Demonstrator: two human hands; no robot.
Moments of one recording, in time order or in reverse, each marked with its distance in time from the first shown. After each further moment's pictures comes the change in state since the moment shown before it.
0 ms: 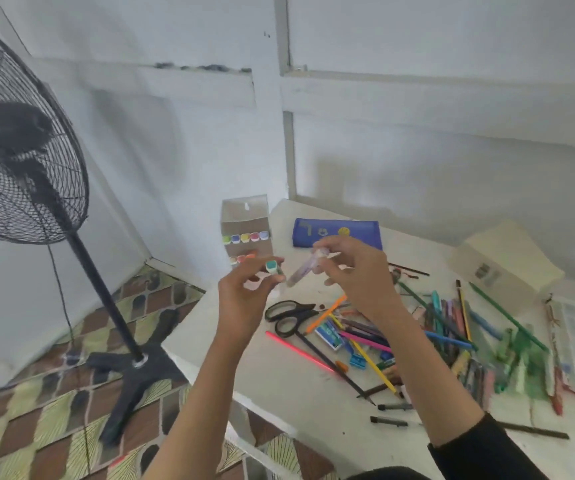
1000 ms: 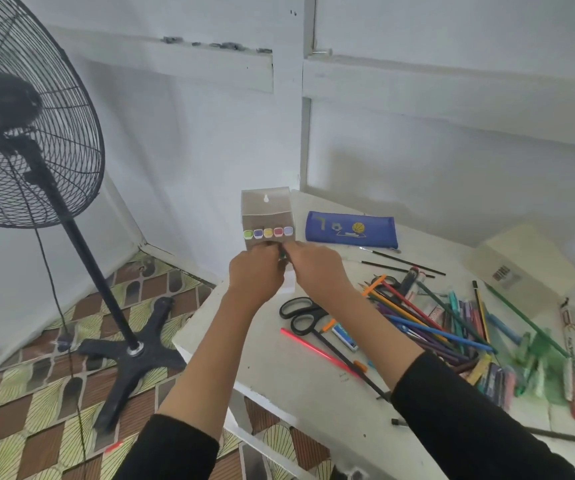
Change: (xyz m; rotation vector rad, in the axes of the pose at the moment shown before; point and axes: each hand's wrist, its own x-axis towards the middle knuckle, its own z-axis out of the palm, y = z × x) left_hand 0.059 -0.024 -0.008 1.076 -0.322 0.062; right_hand 0.046 0.025 0.093 -1.073 -0.286 -0.261
